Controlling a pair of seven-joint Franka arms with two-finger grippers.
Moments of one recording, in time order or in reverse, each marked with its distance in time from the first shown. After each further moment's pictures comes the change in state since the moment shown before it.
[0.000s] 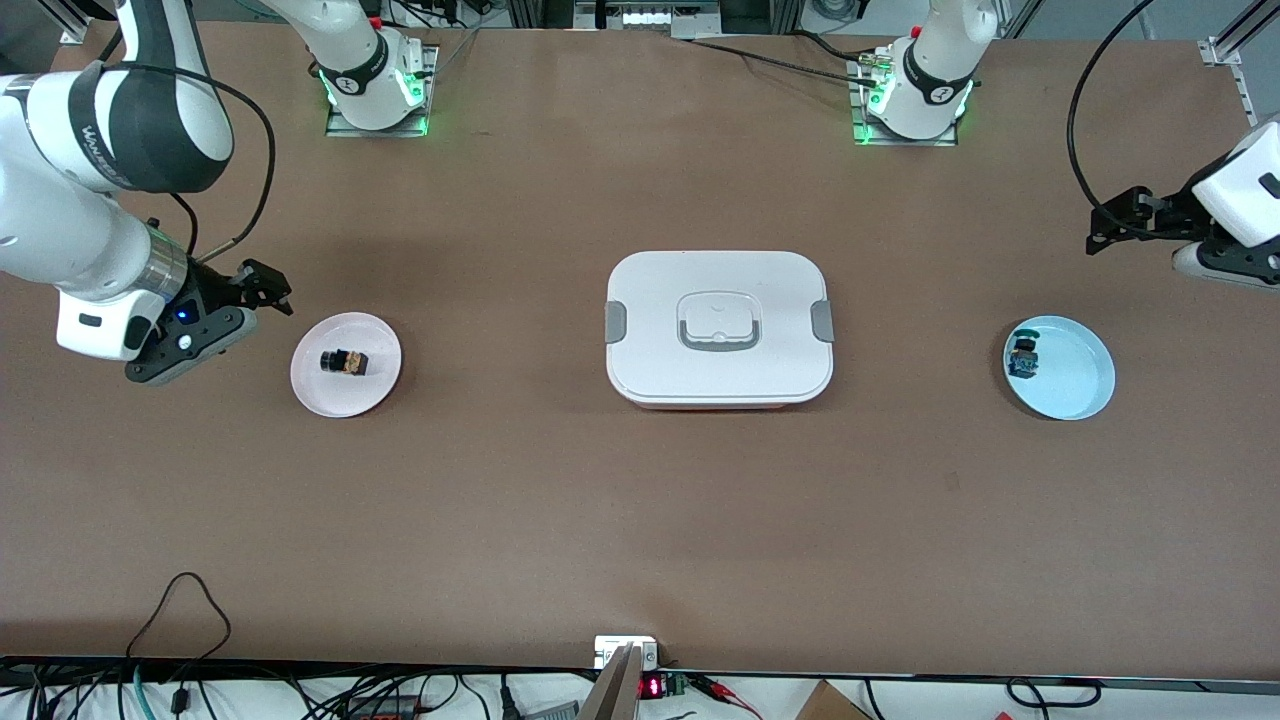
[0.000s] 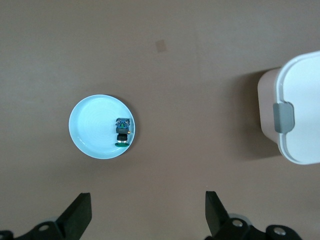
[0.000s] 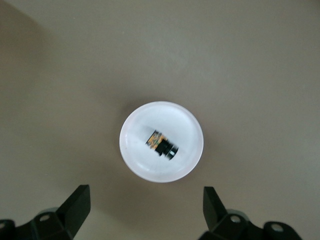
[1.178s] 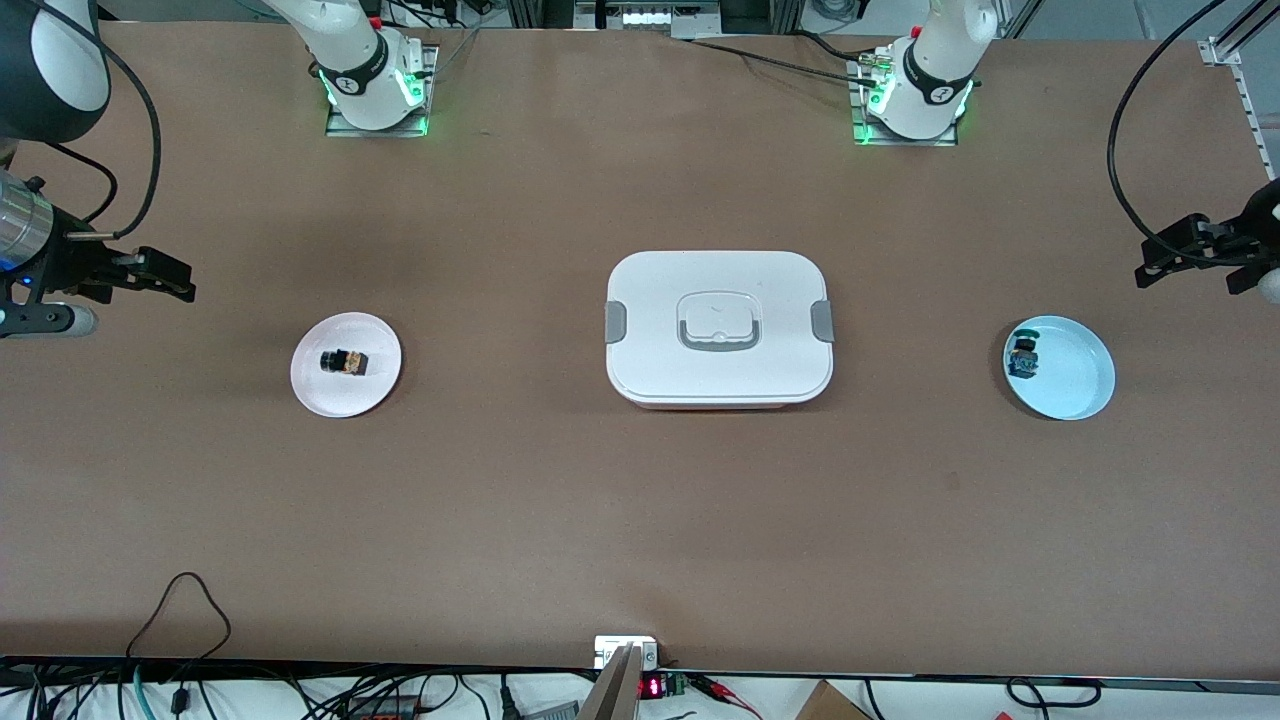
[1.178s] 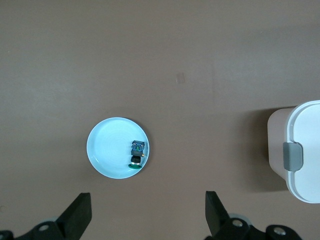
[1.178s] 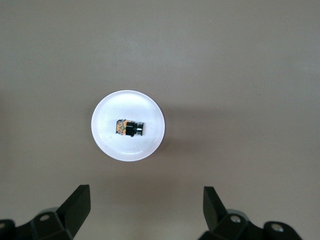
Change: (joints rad) left arm 0.040 0.067 0.003 0.114 0.000 0.042 -0.022; right arm -0.089 -0.065 -0.032 0.069 -0.059 -0.104 0.364
